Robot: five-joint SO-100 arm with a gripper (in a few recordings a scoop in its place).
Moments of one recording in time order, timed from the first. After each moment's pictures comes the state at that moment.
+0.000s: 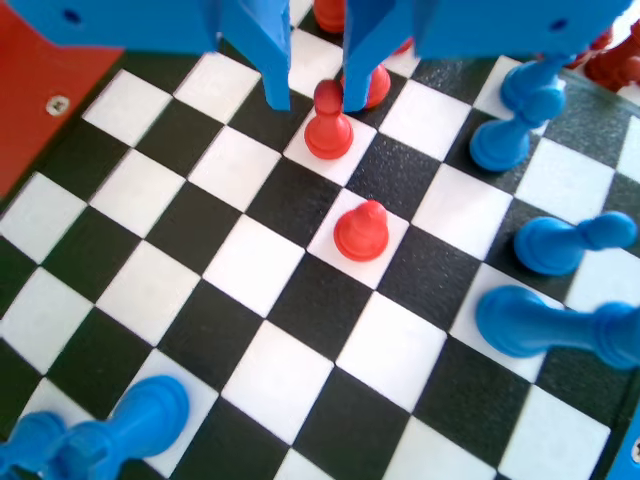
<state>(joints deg) 11.9 72.7 110.5 43.5 -42.5</state>
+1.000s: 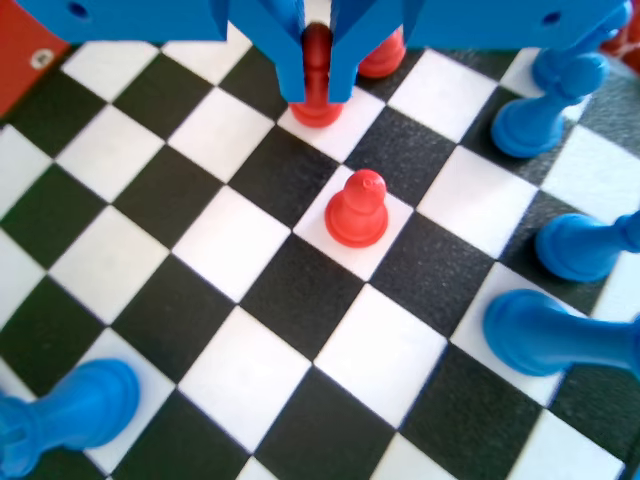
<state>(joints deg) 11.0 70.8 112.3 39.4 -46.6</state>
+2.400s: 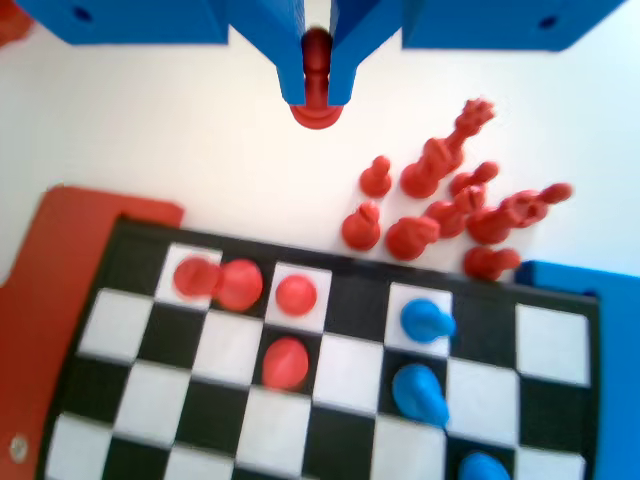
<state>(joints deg) 35.9 67.3 88.5 59.2 -44.8</state>
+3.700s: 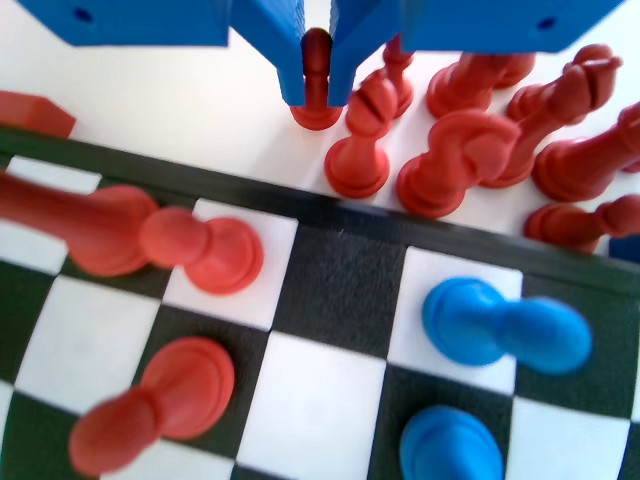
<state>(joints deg) 34.8 55.5 93.4 44.5 -48.3</state>
